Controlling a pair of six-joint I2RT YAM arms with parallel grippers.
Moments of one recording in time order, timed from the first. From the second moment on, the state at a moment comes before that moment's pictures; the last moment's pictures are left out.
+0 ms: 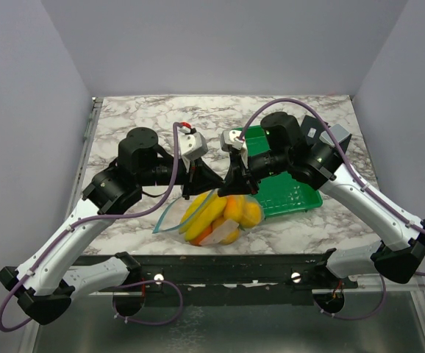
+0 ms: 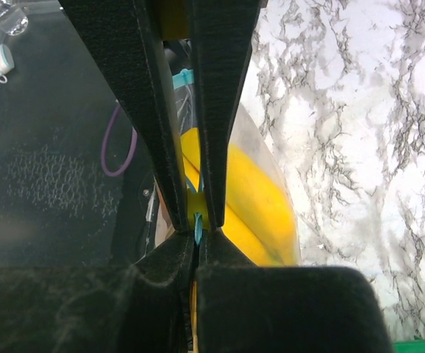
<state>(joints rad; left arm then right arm) -0.72 1.01 1.26 -0.49 0.70 0.00 0.82 1.34 1.49 -0.72 -0.83 -0.28</state>
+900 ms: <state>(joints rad) -0.71 0.98 1.24 -0.40 0.72 0.00 0.82 1.24 1.45 -0.60 -0.70 -0.15</state>
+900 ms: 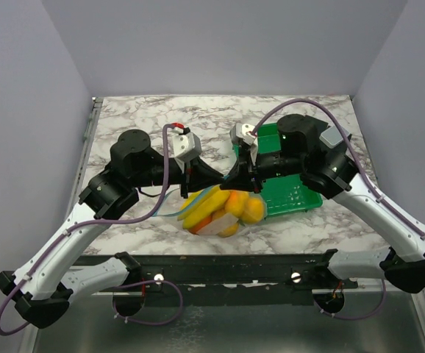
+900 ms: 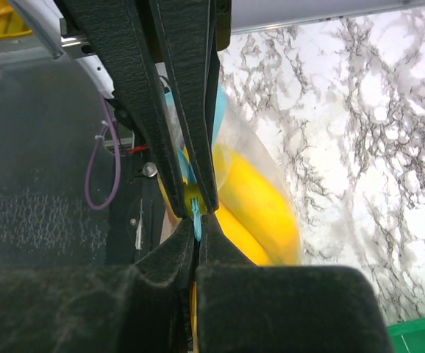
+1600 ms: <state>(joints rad) -0.72 0.95 1.21 -0.38 0.70 0.01 0.83 1.12 1.44 -0.55 -0.50 -0.13</state>
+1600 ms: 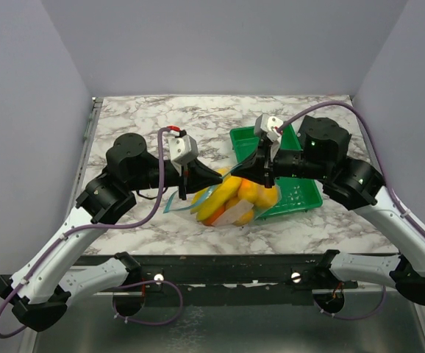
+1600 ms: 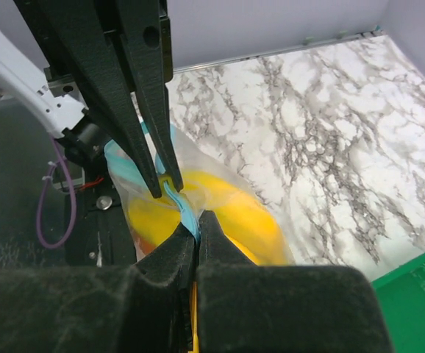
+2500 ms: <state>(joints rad) -0.71 0.91 1.18 -0.40 0.58 0.02 0.84 1.05 1.36 -0.33 -0.08 -0.14</state>
